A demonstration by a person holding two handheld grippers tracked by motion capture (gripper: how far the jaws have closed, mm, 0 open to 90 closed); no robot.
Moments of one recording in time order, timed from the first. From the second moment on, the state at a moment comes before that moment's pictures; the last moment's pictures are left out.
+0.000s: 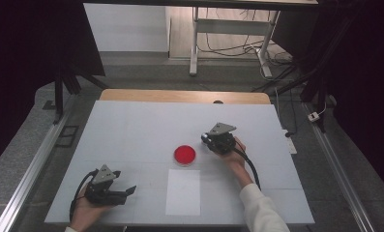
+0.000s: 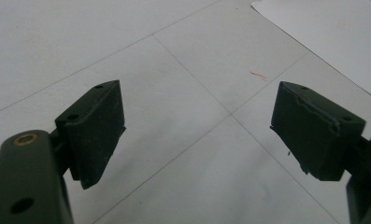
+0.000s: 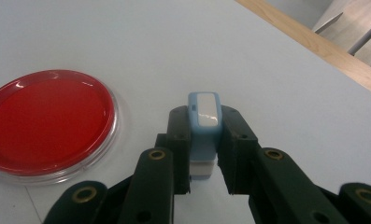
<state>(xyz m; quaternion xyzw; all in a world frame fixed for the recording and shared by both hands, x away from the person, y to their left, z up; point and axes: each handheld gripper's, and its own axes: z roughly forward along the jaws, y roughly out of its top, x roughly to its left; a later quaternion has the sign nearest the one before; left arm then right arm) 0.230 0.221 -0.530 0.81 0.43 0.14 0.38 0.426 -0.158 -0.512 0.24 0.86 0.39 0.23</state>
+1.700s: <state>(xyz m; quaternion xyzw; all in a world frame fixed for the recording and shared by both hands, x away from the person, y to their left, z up) 0.230 0.219 -0.529 0.81 0.43 0.15 0.38 0.397 -0.184 -0.482 0.26 0.82 0.45 0.22</state>
